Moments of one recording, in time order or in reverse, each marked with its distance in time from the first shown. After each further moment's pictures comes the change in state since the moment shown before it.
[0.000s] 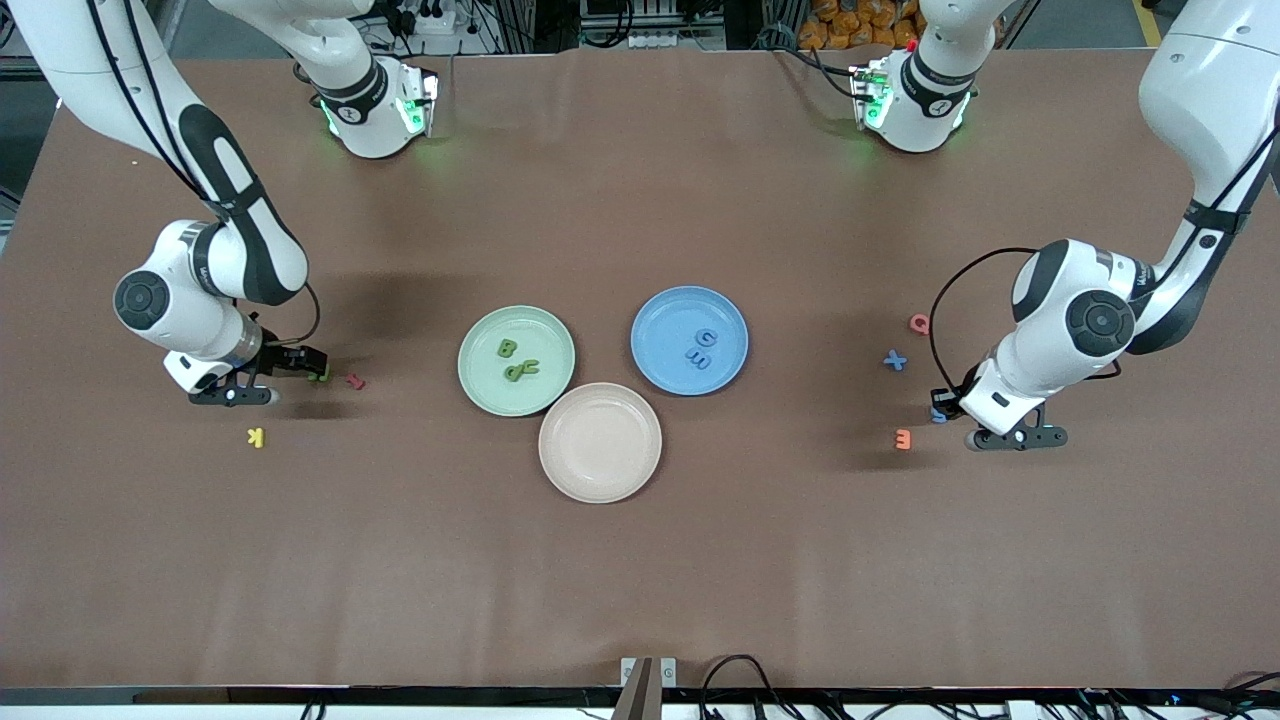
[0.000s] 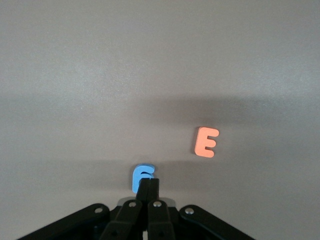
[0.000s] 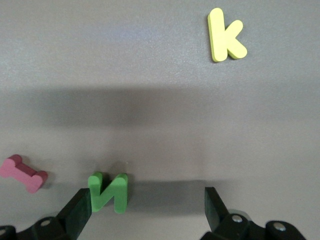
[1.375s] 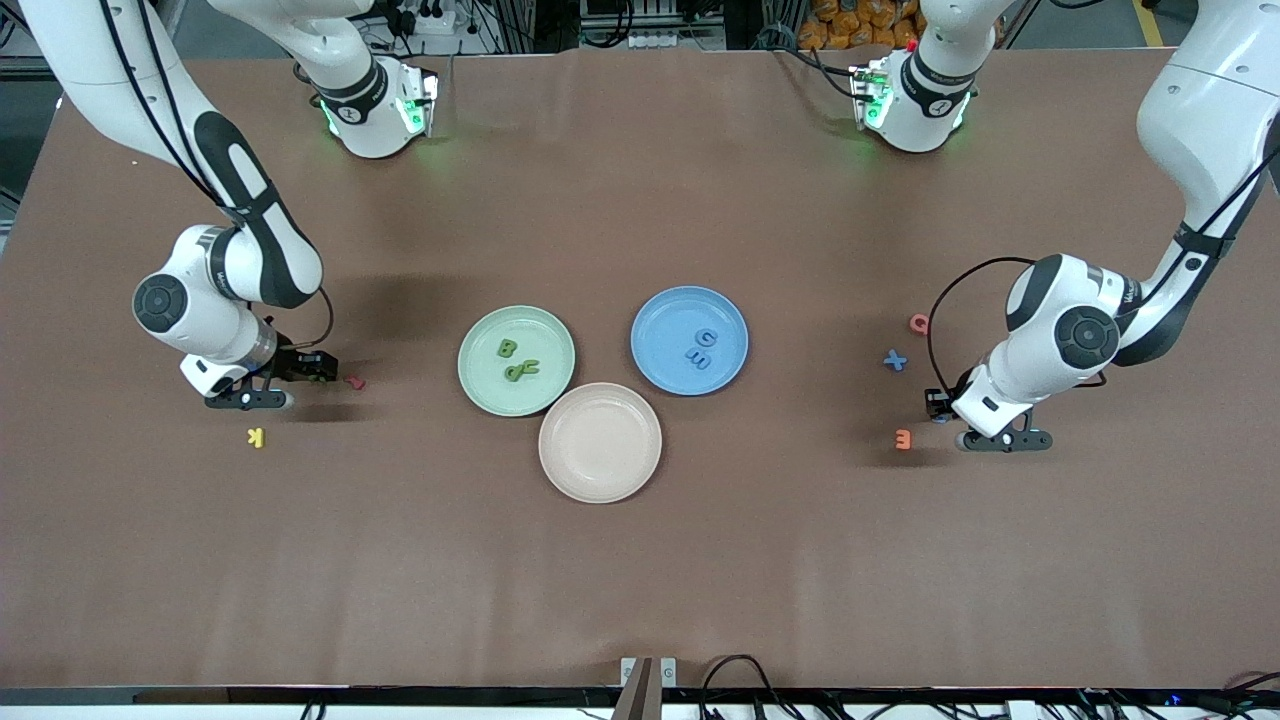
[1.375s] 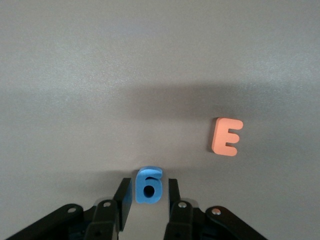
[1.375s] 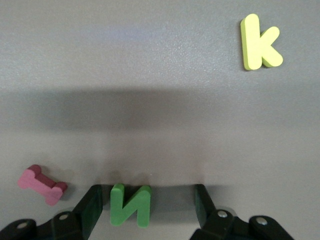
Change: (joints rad) left arm 0.023 0.090 0.008 -0.003 0.079 0.026 0.006; right arm 0.028 0.024 0.008 0.002 0.033 0.037 -0.001
